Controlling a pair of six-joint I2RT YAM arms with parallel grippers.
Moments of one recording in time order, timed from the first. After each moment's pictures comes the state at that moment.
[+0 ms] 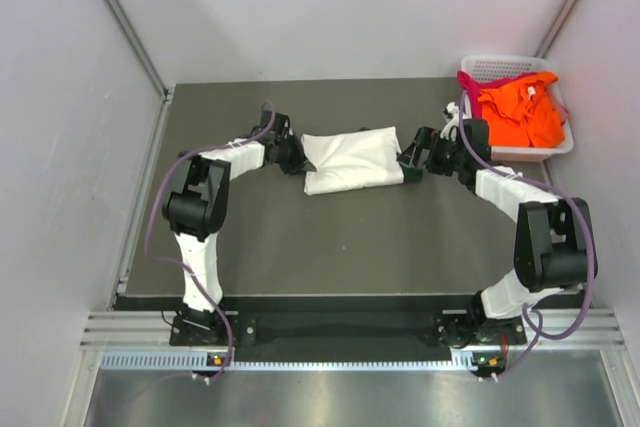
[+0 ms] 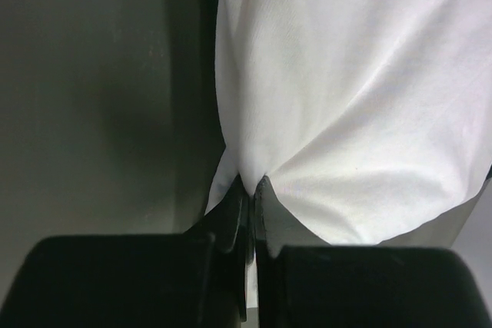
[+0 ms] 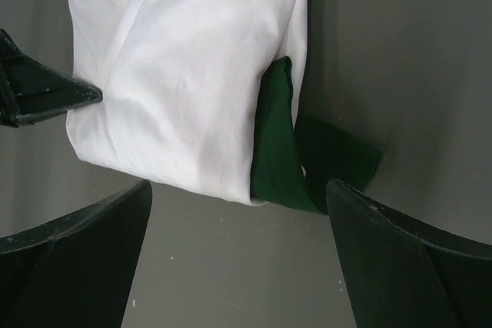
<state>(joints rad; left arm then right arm) -0.30 2.05 1.36 -0.21 0.35 -0.75 0.10 1.56 0.90 0.04 -0.42 0.39</state>
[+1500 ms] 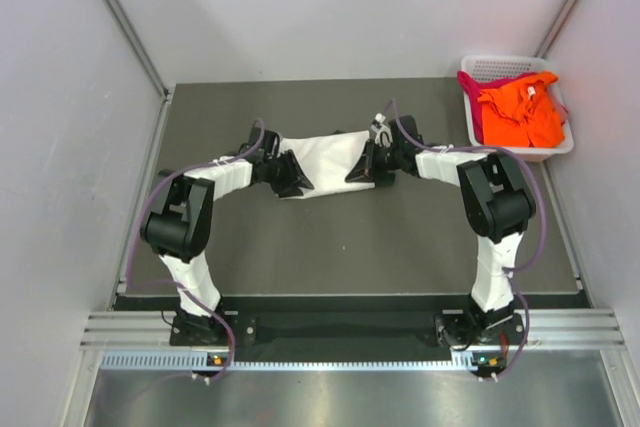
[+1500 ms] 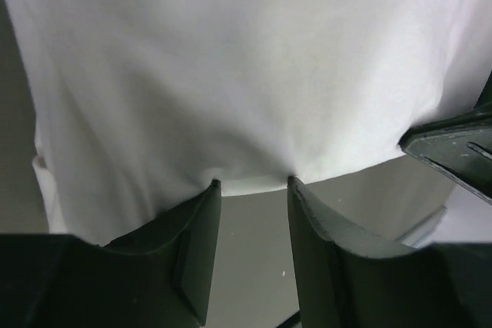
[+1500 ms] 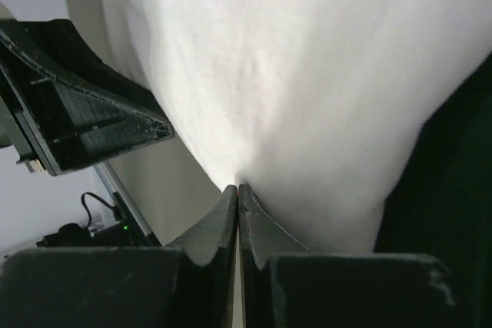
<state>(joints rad) -0.30 1.82 1.09 -0.22 0.40 -0.73 0.39 1.99 1.22 -0.01 -0.67 0.66</state>
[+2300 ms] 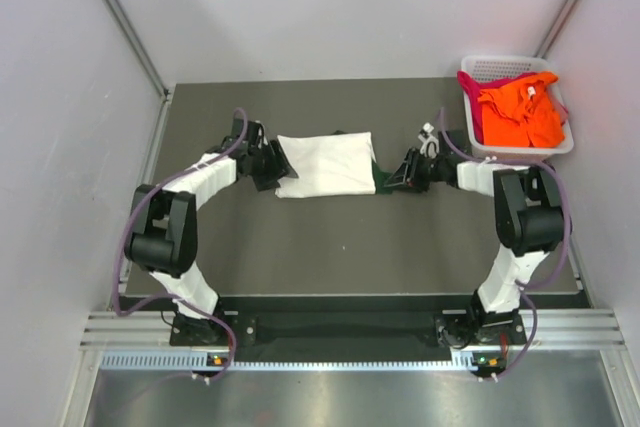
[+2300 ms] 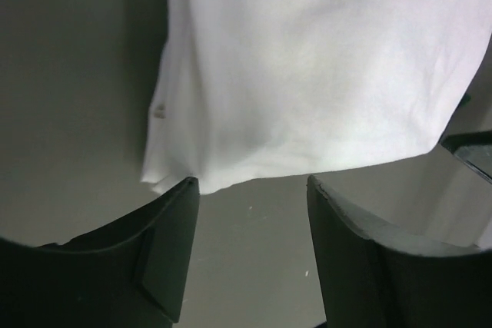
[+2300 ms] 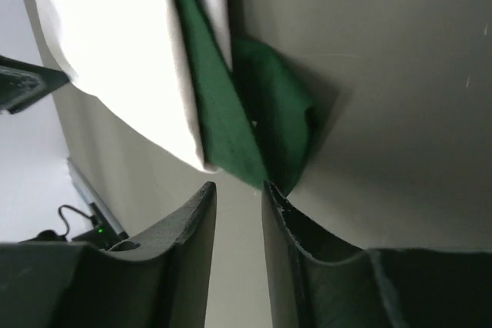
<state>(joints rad) -0.23 1.75 1.10 -0.30 0.33 -0.67 0.14 1.86 0.97 -0.01 -0.70 0.54</state>
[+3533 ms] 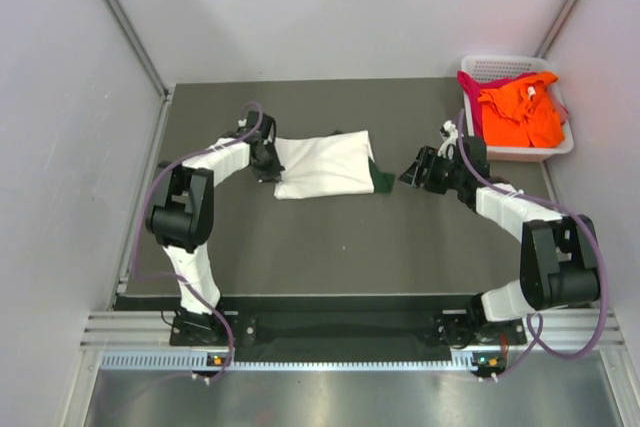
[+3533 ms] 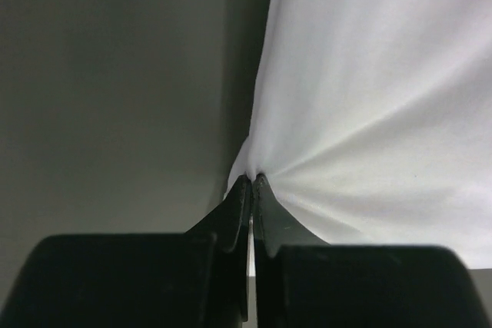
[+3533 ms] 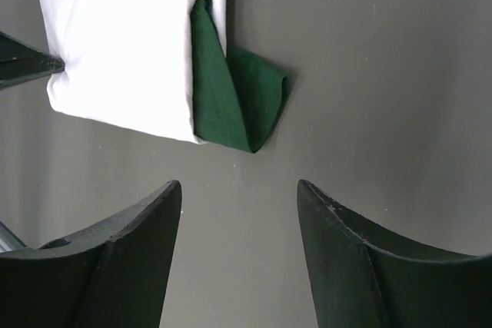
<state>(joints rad) -0.26 1.93 1.33 -0.50 0.02 -0.57 0.13 1.45 0.75 0.04 -0.44 0.43</state>
